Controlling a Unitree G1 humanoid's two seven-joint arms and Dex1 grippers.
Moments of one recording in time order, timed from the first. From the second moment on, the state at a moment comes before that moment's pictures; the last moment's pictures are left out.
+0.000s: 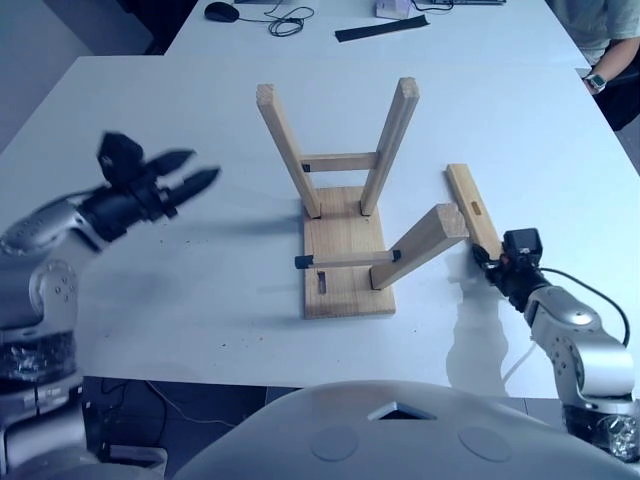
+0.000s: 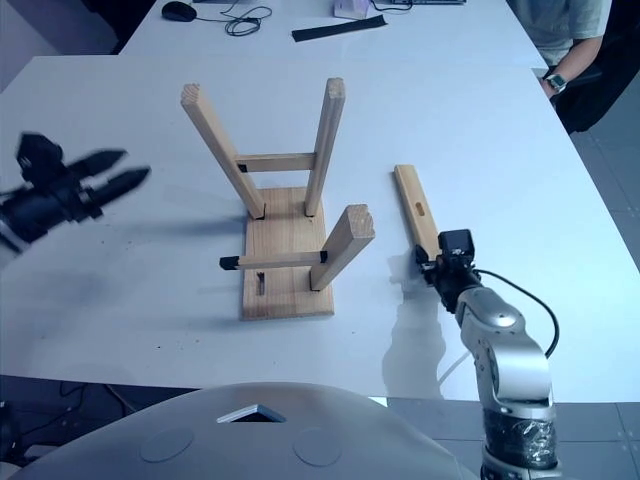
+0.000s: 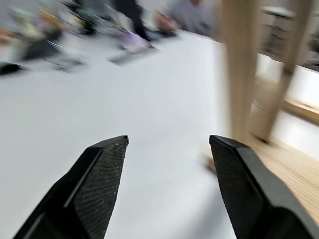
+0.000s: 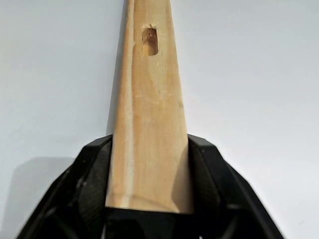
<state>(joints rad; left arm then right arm) -0.16 0.77 0.36 -0.09 -0.60 0.58 -0.66 0.25 -0.40 -0.18 -0.48 0.25 0.80 0.22</state>
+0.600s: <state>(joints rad) -0.50 0.62 0.35 -0.26 -1.20 0.90 -0.69 -0.35 -0.65 -0.54 -0.51 1.28 0.97 0.49</state>
